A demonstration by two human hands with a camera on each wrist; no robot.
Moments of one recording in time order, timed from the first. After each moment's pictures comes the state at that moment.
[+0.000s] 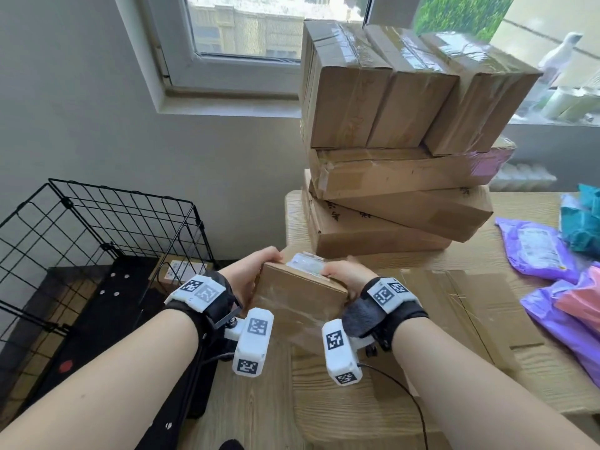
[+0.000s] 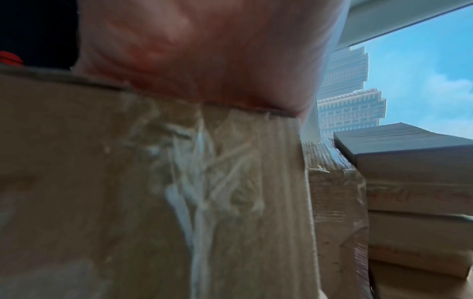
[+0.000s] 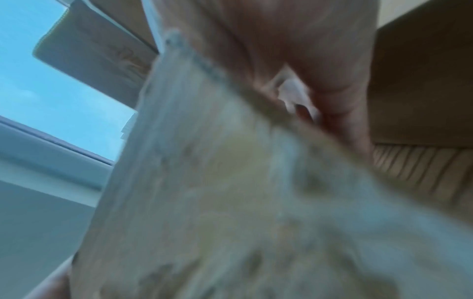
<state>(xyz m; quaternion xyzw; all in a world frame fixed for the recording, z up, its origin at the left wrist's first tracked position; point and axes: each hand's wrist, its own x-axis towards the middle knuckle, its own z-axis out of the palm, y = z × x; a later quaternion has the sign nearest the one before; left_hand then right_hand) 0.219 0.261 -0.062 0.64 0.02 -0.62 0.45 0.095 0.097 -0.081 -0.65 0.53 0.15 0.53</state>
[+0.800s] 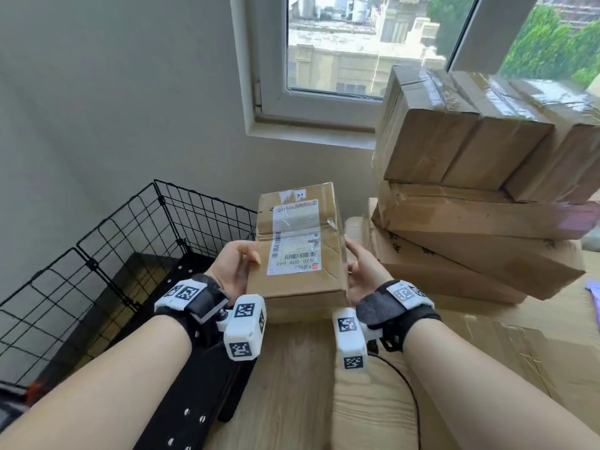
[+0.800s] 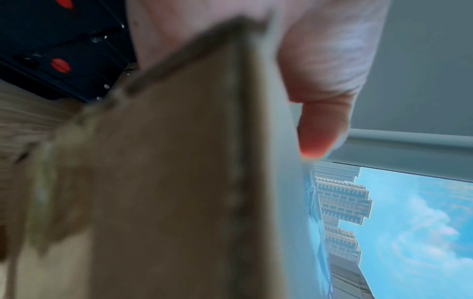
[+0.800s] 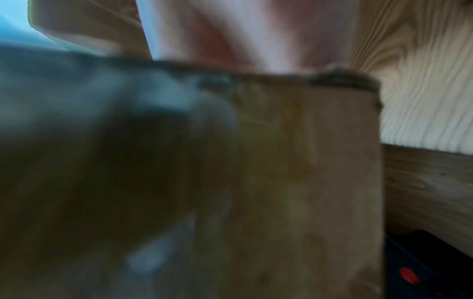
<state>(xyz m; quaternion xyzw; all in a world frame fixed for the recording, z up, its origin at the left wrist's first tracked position) 0.246 0.355 0.006 0.56 0.01 -0.46 0.68 0.153 0.152 -0.033 -0.43 0.38 0.08 0.81</state>
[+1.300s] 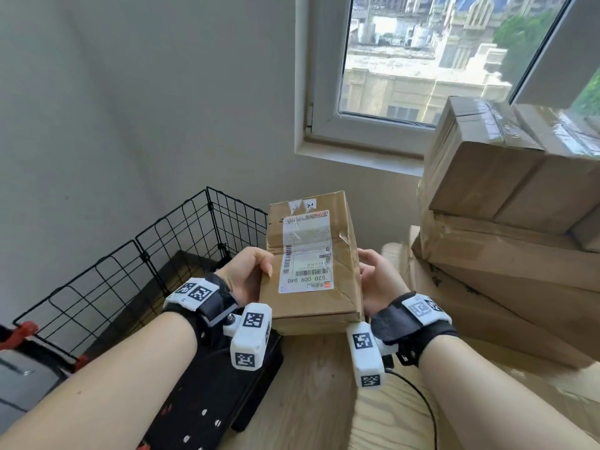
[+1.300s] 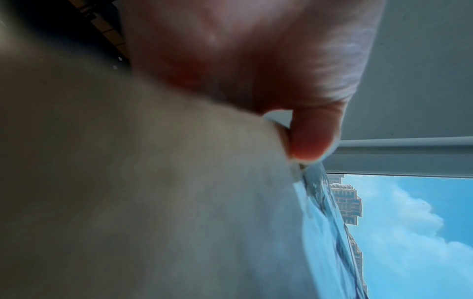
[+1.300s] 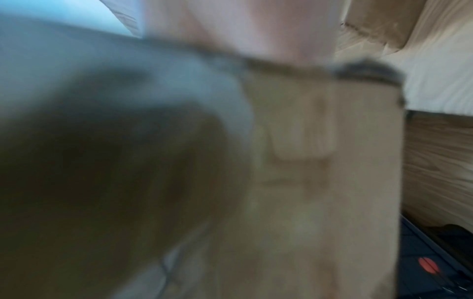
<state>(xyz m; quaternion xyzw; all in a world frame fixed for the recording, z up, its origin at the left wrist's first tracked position) 0.257 0.385 0.019 0.58 0.04 -0.47 0.66 0.184 0.170 -0.015 -0.43 0.26 0.10 0.86</state>
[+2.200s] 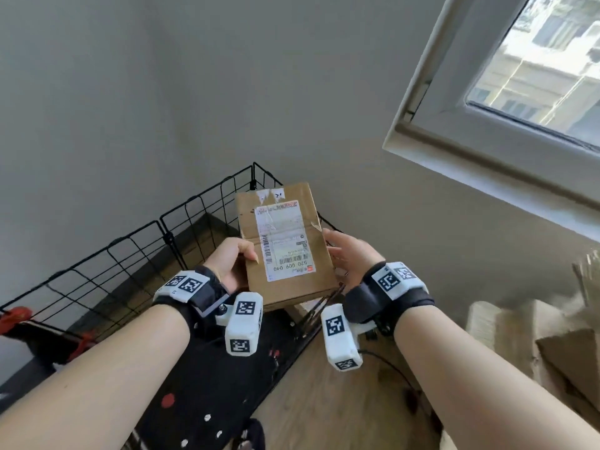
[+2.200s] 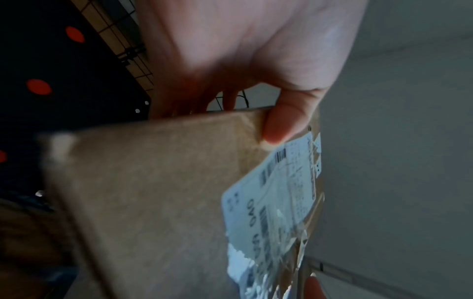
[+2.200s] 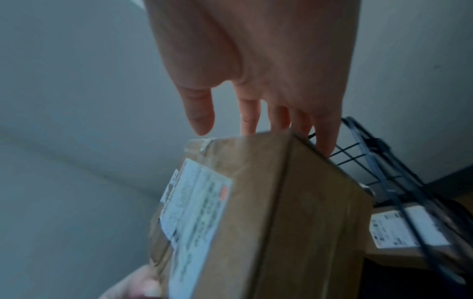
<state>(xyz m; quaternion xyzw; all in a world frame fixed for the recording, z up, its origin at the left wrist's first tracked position) 0.448 0.465 -0.071 0.56 0.23 -0.27 0.75 0.440 0.262 -0.050 -0.65 0.28 0.23 0.67</state>
